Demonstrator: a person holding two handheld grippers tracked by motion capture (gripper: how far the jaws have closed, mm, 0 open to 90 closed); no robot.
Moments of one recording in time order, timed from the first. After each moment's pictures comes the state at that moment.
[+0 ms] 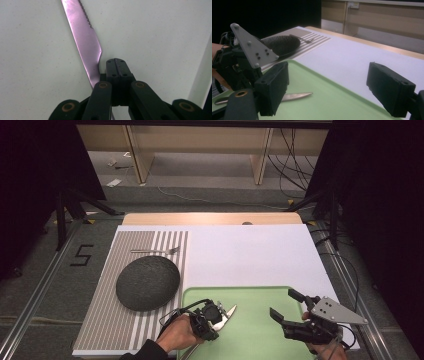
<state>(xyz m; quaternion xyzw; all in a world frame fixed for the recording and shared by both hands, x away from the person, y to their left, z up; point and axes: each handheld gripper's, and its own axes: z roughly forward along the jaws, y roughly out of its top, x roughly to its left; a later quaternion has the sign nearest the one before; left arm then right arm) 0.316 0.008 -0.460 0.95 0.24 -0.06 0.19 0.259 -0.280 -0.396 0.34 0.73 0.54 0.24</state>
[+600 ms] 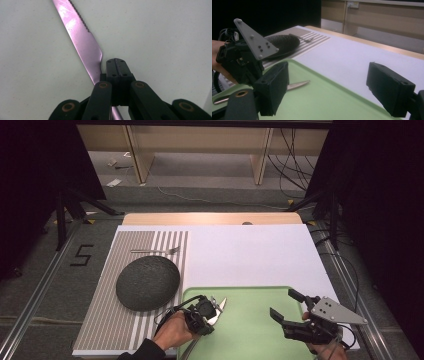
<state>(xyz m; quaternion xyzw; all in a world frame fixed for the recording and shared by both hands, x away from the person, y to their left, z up) 0.325 0.024 -0.461 0.94 0.27 -0.04 0.20 0.258 -0.280 -0.396 0.34 0.73 0.54 0.24</state>
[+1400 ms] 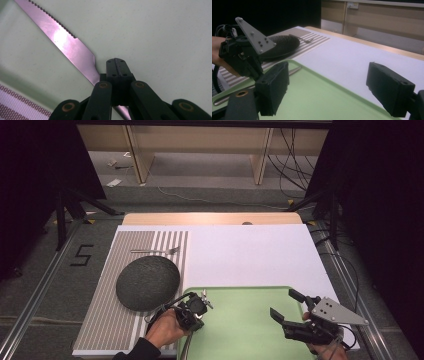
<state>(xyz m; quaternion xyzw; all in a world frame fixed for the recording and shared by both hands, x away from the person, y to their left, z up) 0.329 0.046 -0.459 0.94 0.29 0.00 0.18 0.257 -0.280 -0.395 0.34 0.73 0.54 0.24</state>
